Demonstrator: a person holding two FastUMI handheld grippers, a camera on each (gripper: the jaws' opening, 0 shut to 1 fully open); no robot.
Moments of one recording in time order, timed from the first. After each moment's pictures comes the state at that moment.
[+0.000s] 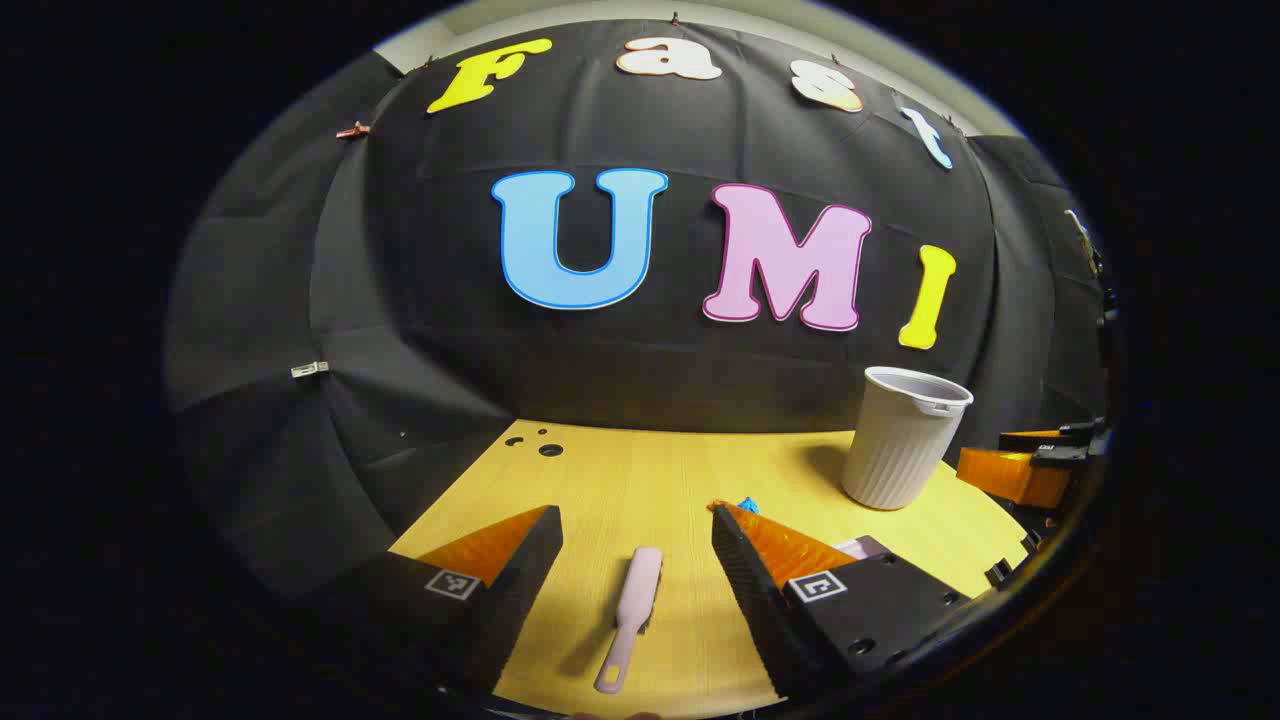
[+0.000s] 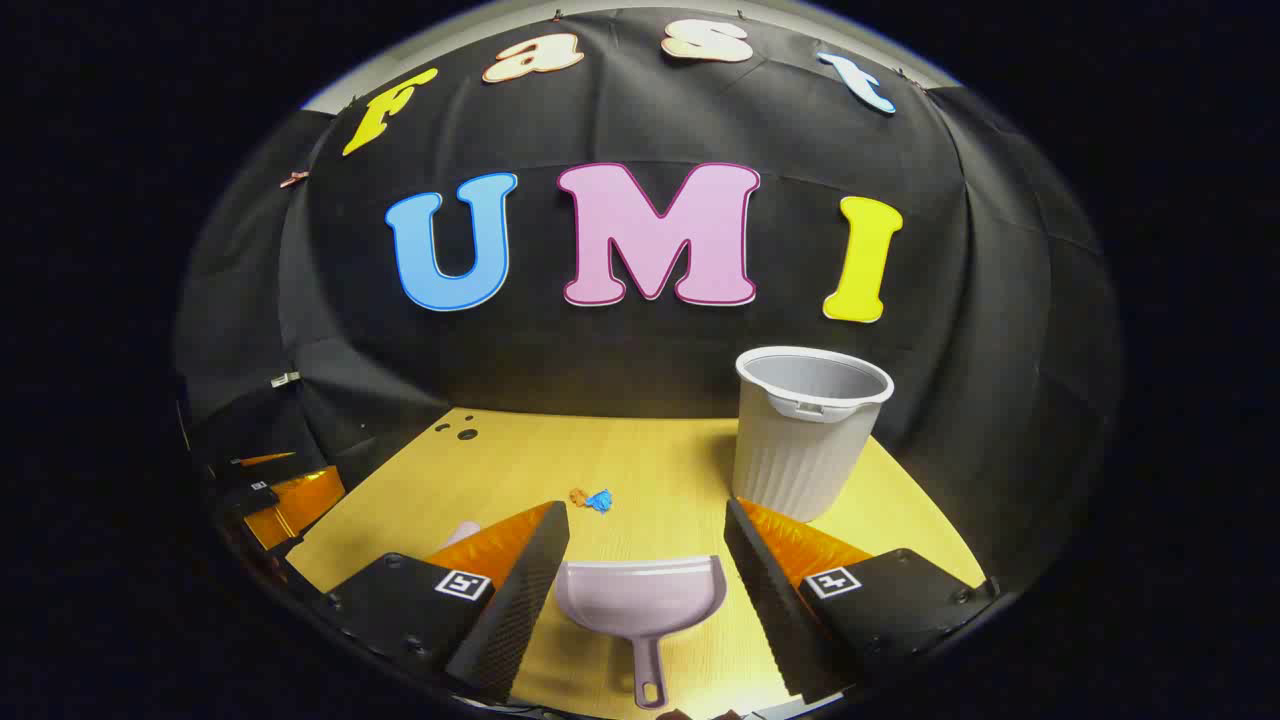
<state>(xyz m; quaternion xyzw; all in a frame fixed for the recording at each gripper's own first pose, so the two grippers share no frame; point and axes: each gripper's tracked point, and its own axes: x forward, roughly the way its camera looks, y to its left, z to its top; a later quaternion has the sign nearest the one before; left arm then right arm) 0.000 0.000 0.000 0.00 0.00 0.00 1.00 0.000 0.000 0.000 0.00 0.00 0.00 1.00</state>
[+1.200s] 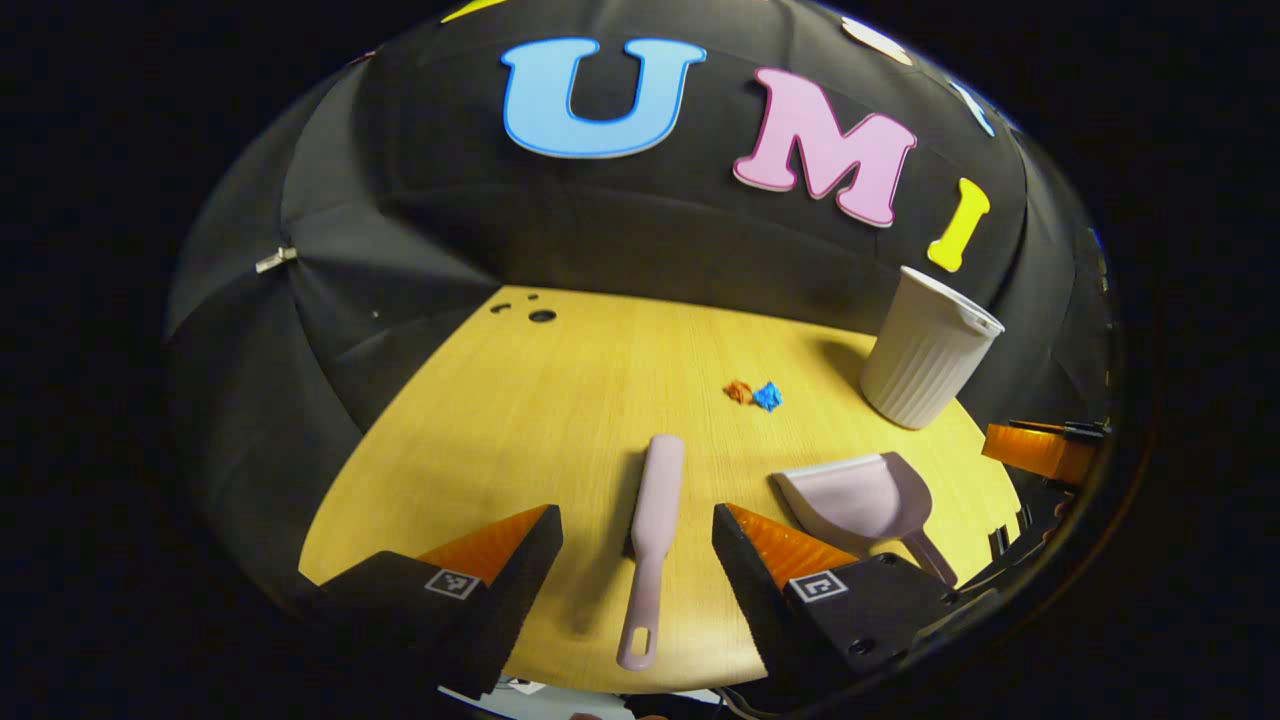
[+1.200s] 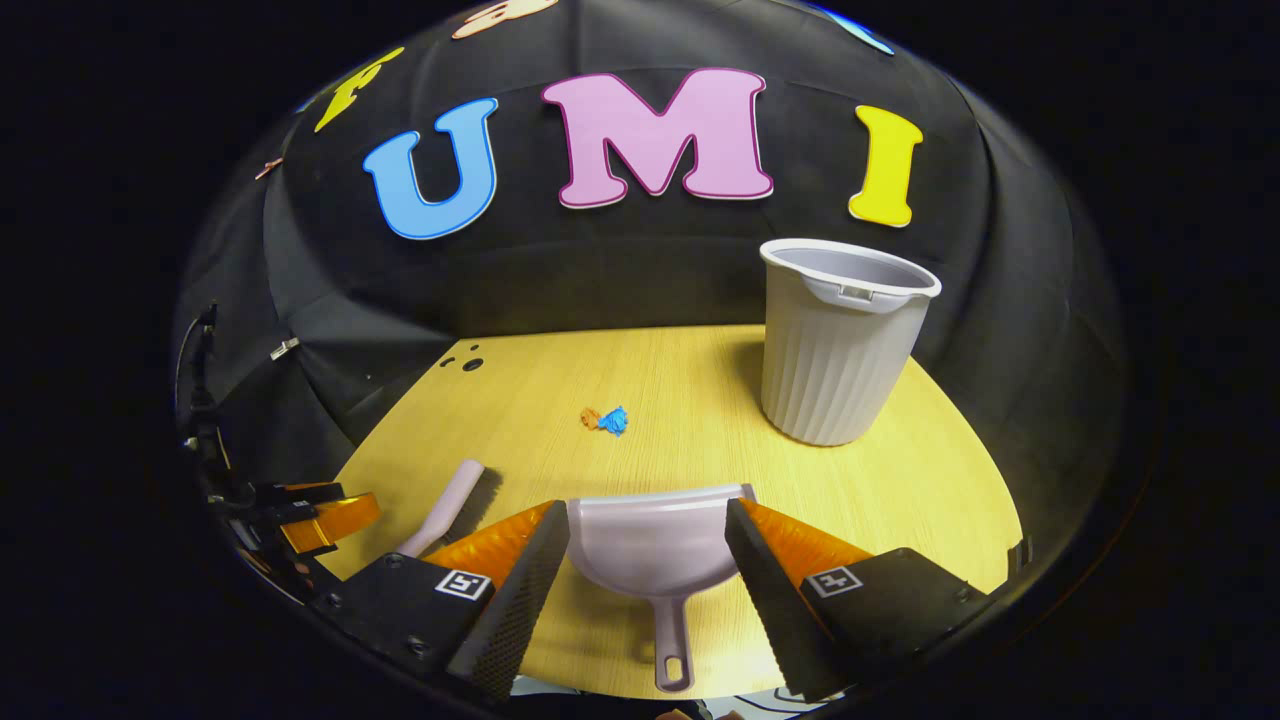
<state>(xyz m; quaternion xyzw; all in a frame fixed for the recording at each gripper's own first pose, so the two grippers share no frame) 0.043 0.016 -0.132 -0.04 0.21 -0.04 0.98 0.030 0.003 -0.088 0.03 0.14 0.02 0.99</state>
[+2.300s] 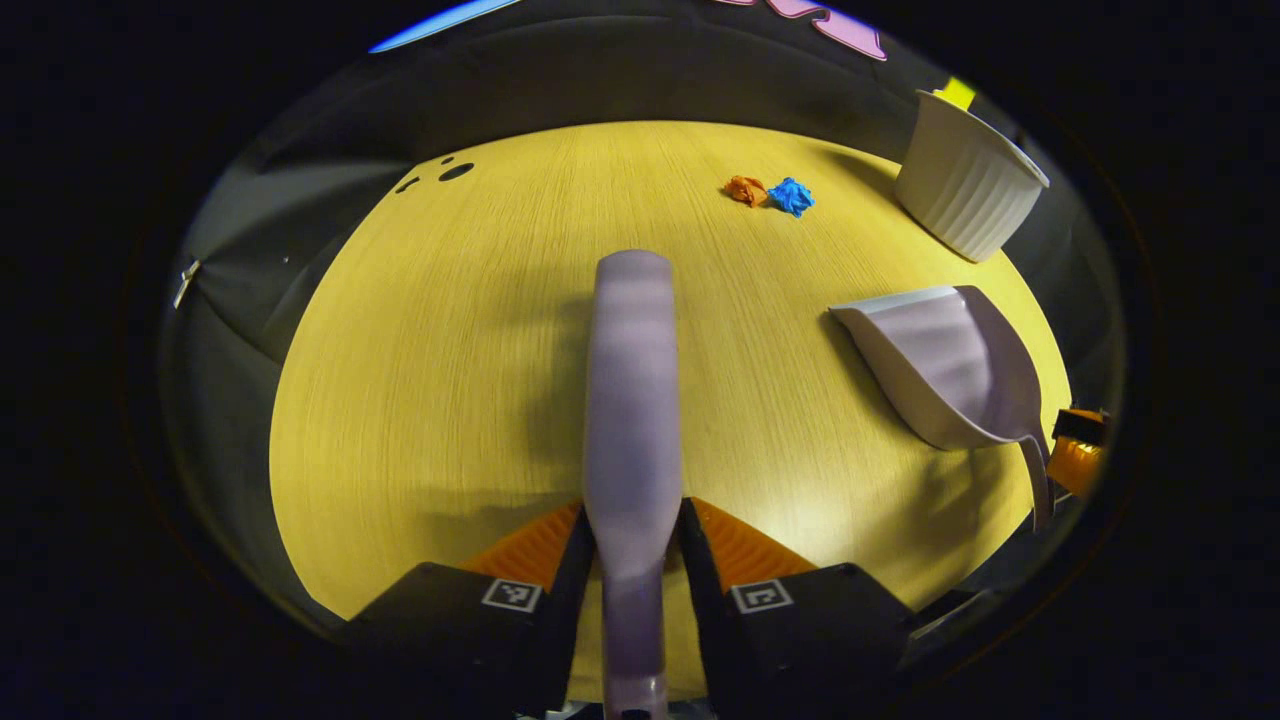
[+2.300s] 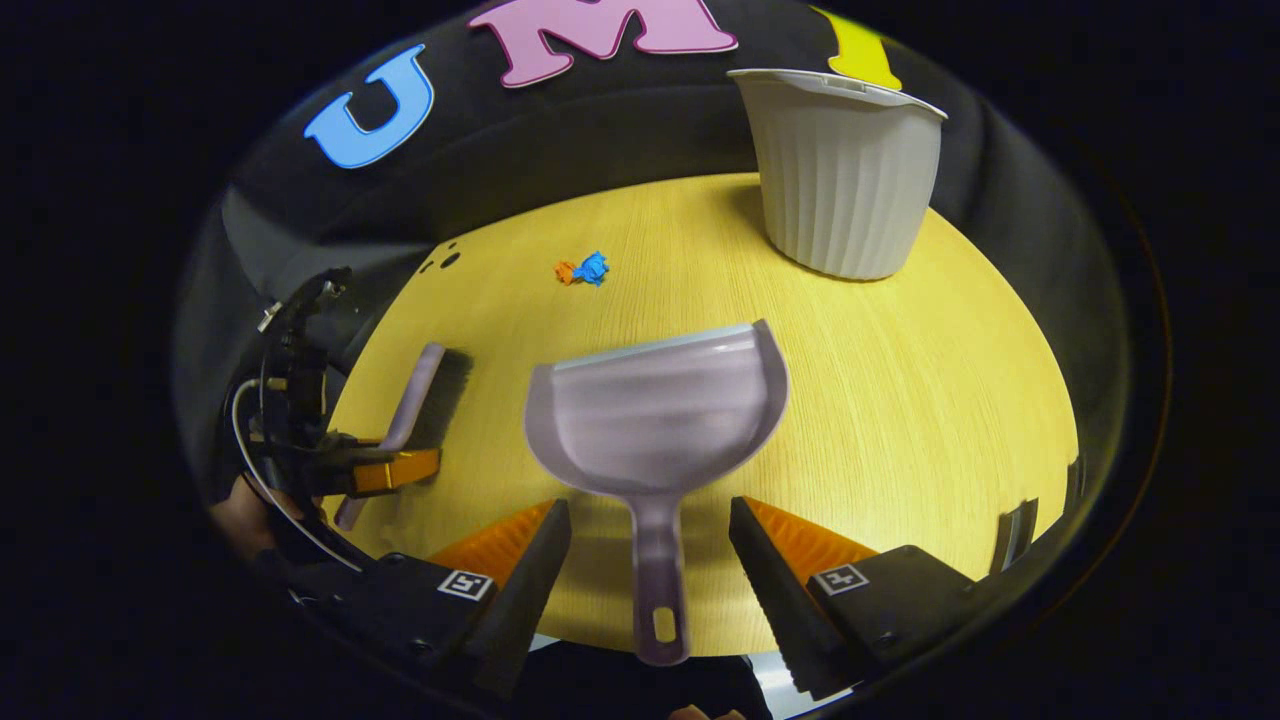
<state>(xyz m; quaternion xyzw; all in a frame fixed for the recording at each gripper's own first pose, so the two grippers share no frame) 0.099 0.003 -0.254 0.07 0.42 -0.05 0.90 0.026 -0.010 -0.217 0.08 0.33 0.05 0.94</state>
